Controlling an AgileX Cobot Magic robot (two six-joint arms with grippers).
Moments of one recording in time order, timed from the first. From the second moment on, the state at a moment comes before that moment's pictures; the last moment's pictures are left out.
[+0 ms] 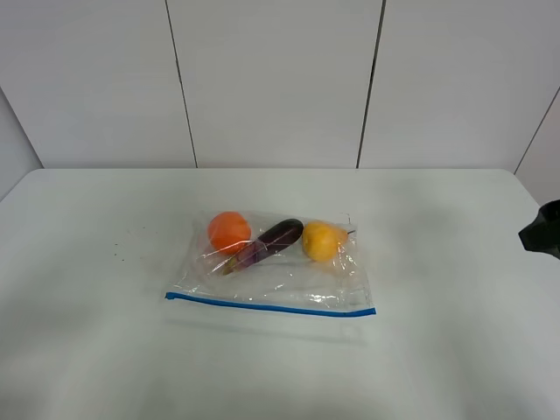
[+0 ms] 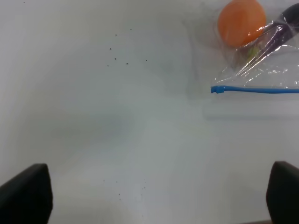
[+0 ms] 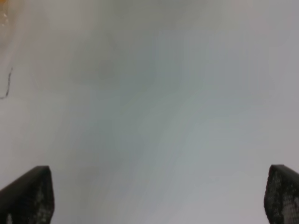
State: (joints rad) left arm 0.03 0.00 -0.50 -0.07 1.06 0.13; right arm -0.04 0.97 -0.80 0.02 0.88 -0.24
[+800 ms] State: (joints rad) left arm 0.03 0.00 -0.50 -0.07 1.06 0.13; right arm -0.03 0.43 -0.58 0.08 1.04 -0.14
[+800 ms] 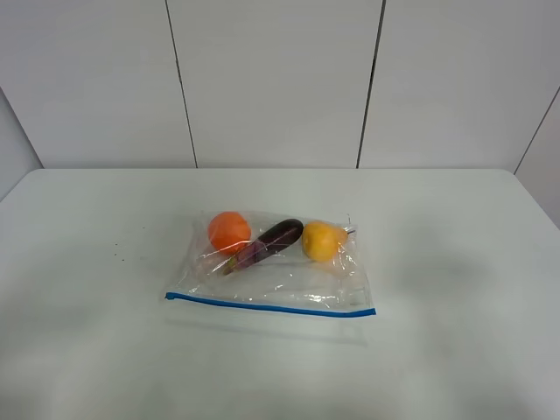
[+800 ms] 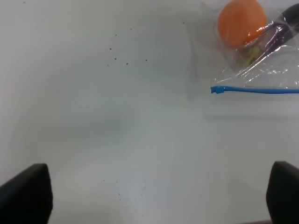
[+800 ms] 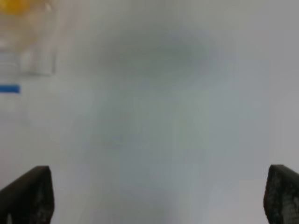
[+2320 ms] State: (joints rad) left arm 0.03 0.00 -0.50 -0.07 1.06 0.13; right arm -0.03 0.00 -0.50 0.02 1.02 0.00
